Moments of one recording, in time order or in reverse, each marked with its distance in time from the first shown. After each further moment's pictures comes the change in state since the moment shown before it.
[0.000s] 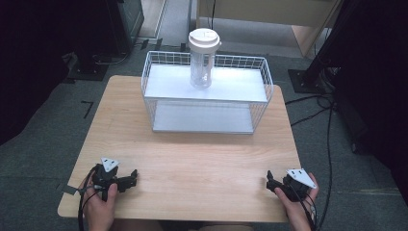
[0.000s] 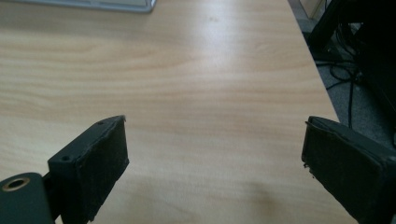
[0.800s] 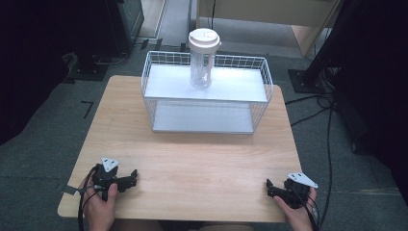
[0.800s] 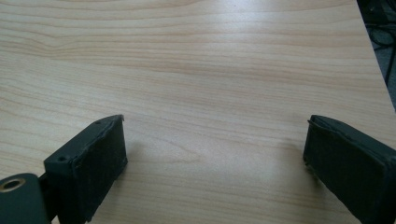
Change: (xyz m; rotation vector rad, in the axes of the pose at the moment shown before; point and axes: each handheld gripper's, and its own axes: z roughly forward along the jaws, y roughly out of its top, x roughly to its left) left arm 0.000 0.000 0.000 -0.001 0.001 0.002; right arm -0.009 -0.010 0.000 0.143 0.102 -0.006
